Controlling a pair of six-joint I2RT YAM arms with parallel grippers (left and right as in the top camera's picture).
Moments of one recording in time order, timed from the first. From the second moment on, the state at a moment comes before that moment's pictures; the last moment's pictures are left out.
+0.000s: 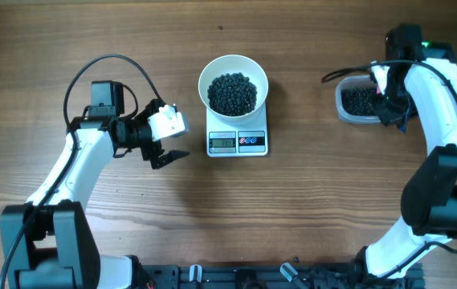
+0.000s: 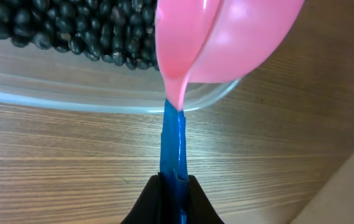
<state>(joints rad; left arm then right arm) 0.03 1.58 0.93 -0.60 0.75 1.27 -0.10 1.89 1.54 -1.22 0.36 -0.37</state>
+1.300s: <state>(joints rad) 0.03 1.58 0.93 -0.60 0.75 1.27 -0.01 1.91 1.43 -1.17 0.48 -0.29</state>
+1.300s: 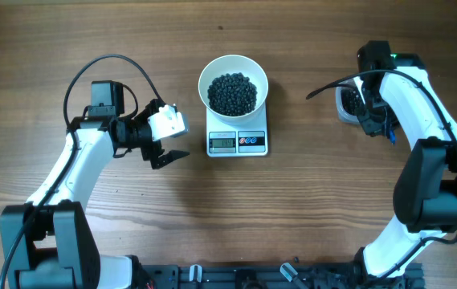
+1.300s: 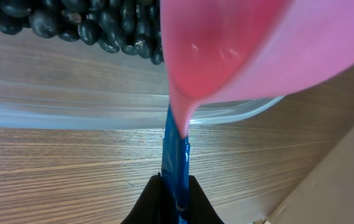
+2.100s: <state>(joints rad) 0.03 1.58 0.93 -0.60 0.75 1.27 -0.20 1.78 1.58 -1.26 0.01 -0.14</state>
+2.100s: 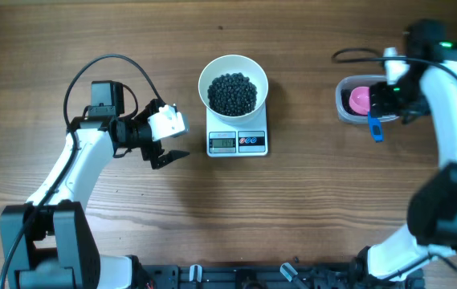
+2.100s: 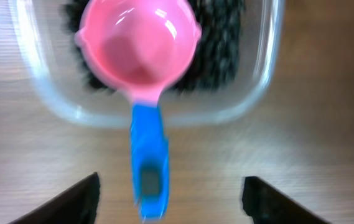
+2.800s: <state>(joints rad) 0.03 1.58 0.93 -0.60 0.75 1.27 -0.39 0.67 0.75 -0.94 -0.39 0.80</state>
